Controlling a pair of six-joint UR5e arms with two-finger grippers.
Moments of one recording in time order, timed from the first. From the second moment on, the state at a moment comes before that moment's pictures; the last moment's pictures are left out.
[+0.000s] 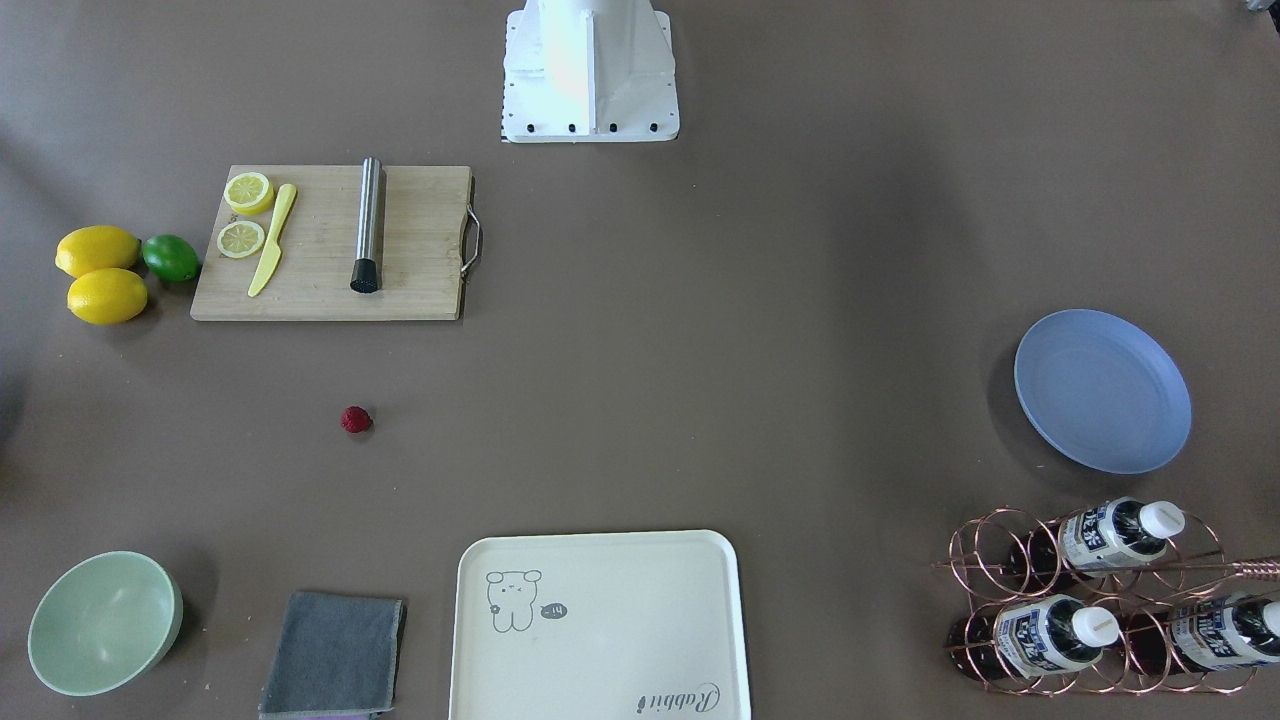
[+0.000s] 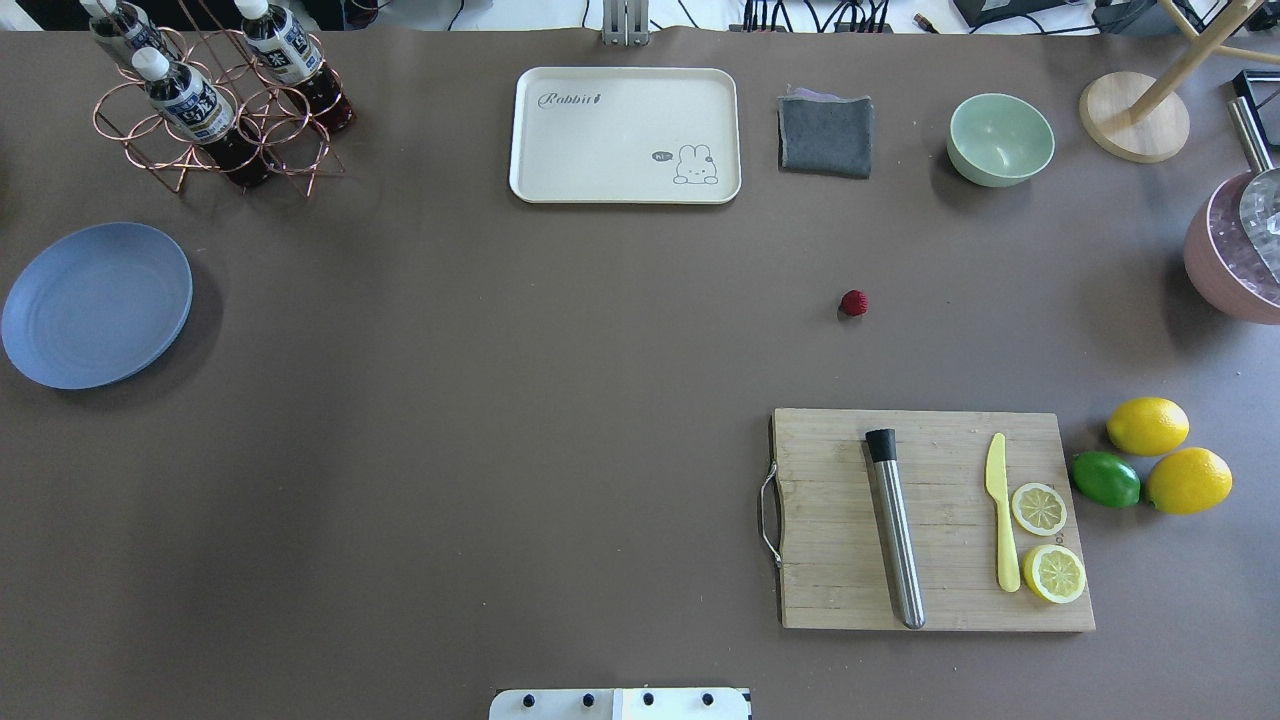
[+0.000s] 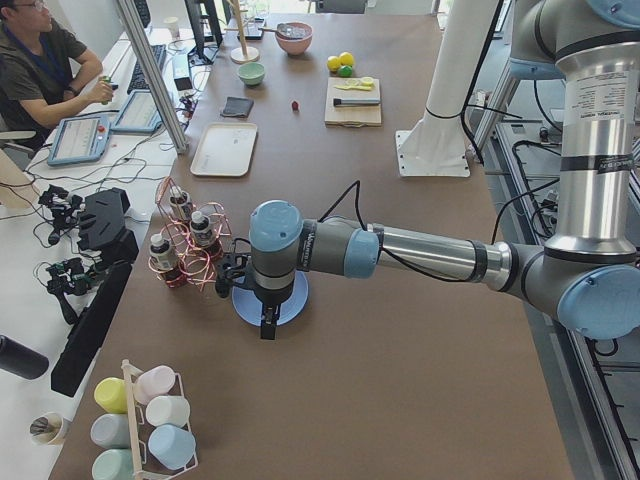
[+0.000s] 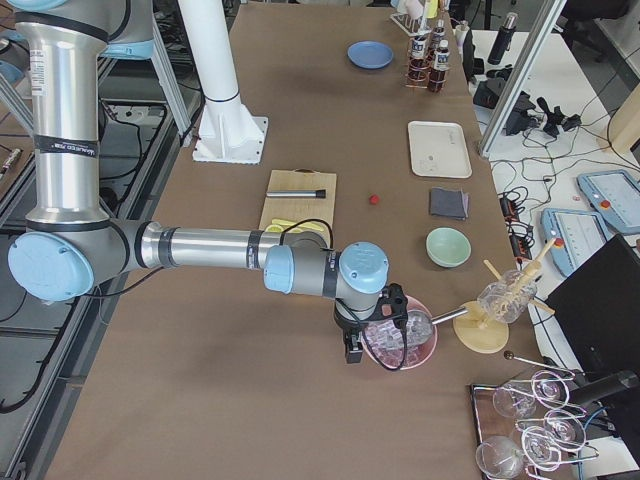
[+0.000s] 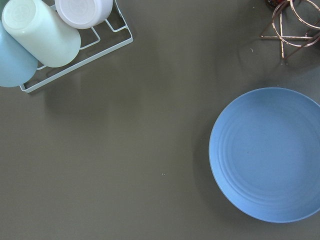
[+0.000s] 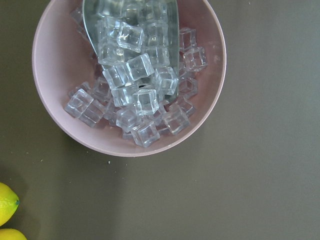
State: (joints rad) left arm -1.62 -1.52 -1.78 -1.57 -2.33 -0.05; right arm 1.61 -1.62 1.63 -1.63 2.33 -0.19
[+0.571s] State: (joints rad) left arm -1.62 -1.47 -1.79 -1.61 -2.33 -0.05; right arm 1.61 -1.62 1.64 -1.63 2.34 -0.19
